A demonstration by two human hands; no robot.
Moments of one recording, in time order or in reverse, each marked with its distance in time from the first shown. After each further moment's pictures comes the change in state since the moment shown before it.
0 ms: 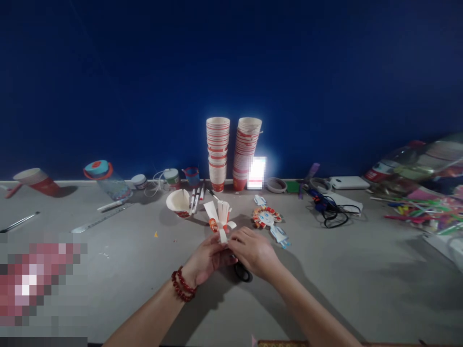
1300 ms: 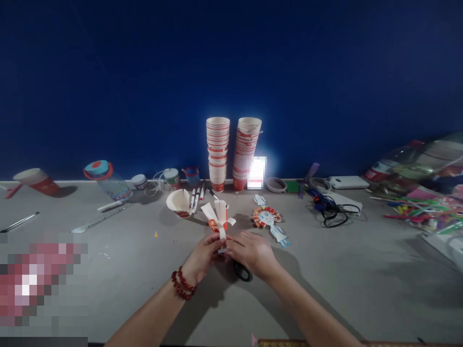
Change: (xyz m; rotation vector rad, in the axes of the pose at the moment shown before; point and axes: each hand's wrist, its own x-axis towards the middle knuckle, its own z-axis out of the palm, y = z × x) left_hand 0.003 0.000 -0.008 0.208 0.213 0.026; right_hand -0.004 -0.001 0.014 -0.083 0.126 -0.032
